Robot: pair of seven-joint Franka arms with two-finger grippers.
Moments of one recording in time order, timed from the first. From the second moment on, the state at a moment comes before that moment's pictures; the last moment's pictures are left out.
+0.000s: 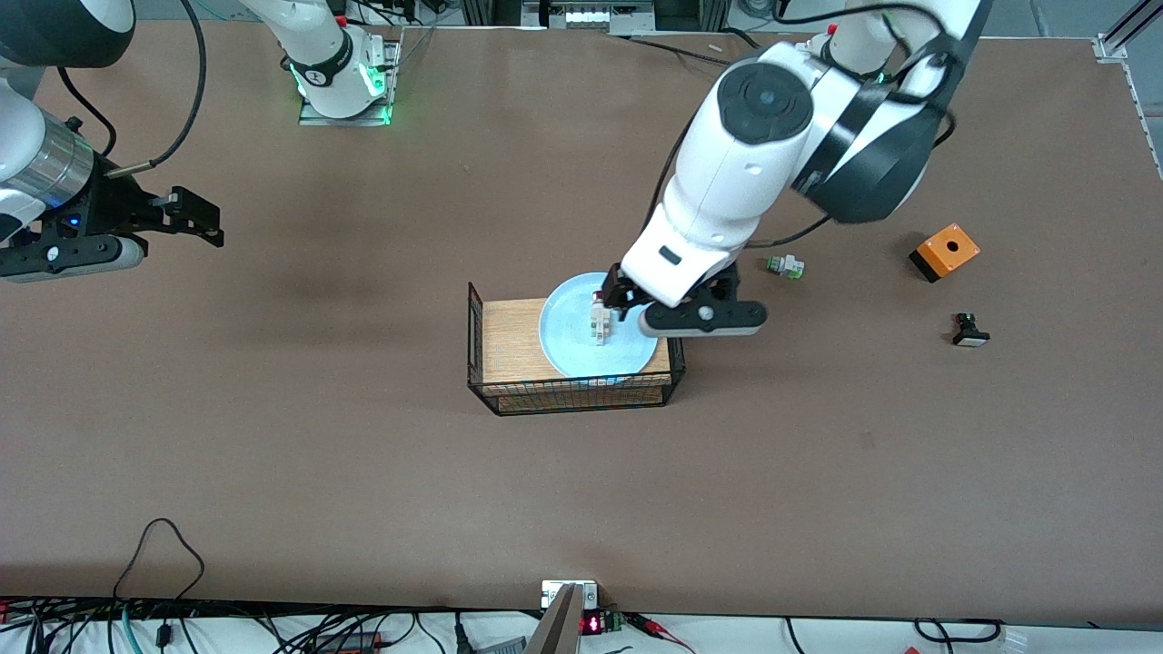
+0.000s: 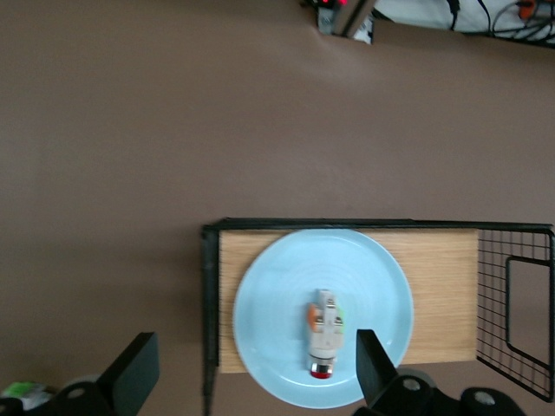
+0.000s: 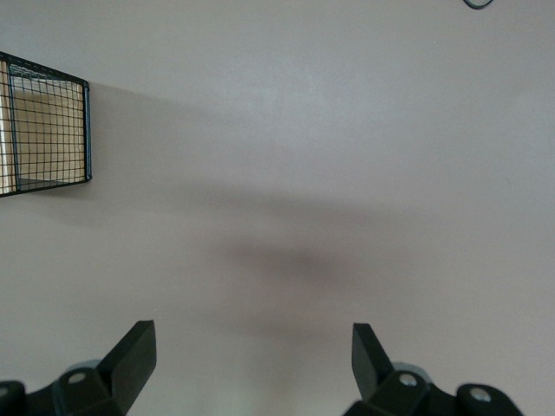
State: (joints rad) left arm -0.34 0.51 -0.33 -1.15 0.17 1.81 -0.75; right arm 0.03 0.05 0.05 -1.63 0.01 1.63 -0.06
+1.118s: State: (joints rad) left arm 0.10 0.40 -0.33 -1.16 0.14 1.51 -0.45; right arm 0.07 0.06 0.06 -1.62 0.01 1.57 -0.05
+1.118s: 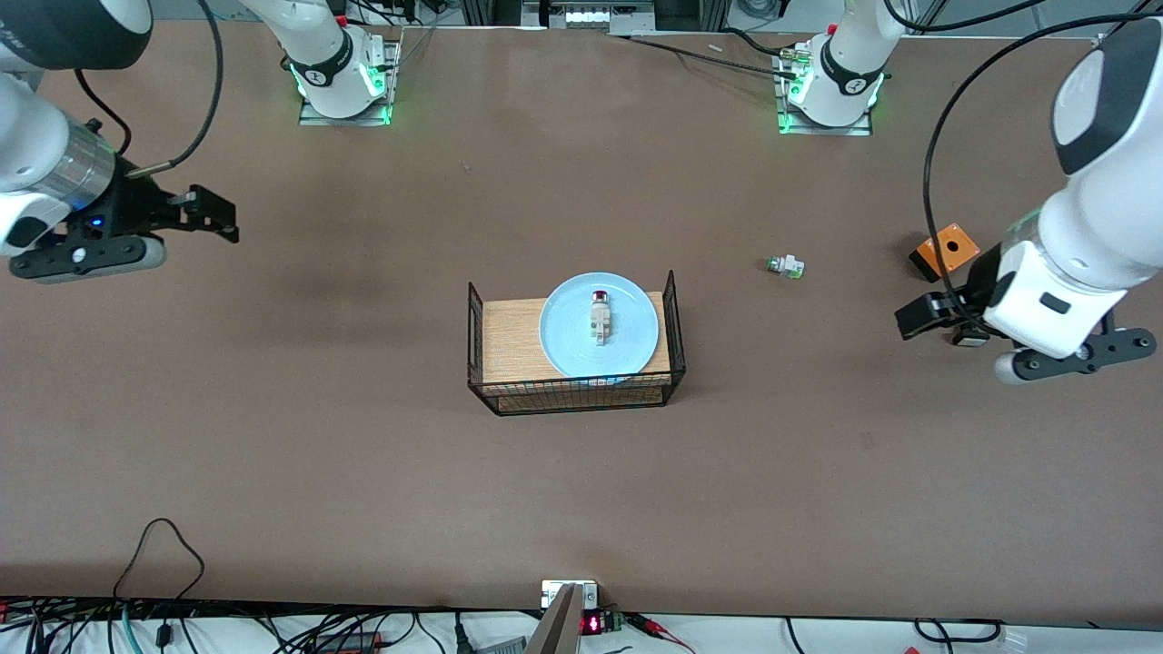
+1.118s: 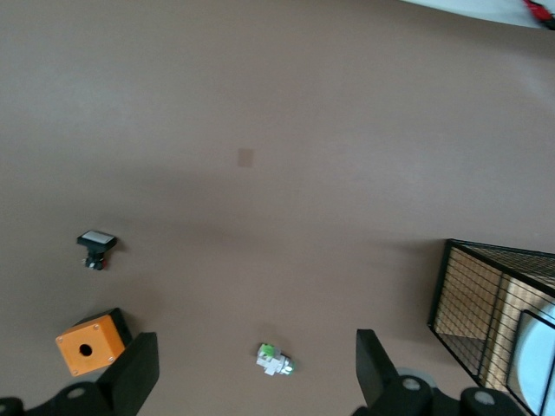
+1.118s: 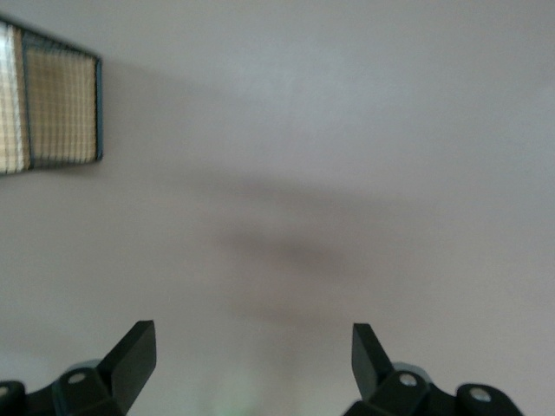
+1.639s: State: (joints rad) left arm 0.20 0.39 -0.33 -1.20 0.12 1.49 -0.24; right arm 0.10 0.03 0.06 -1.66 0.01 1.54 -0.05
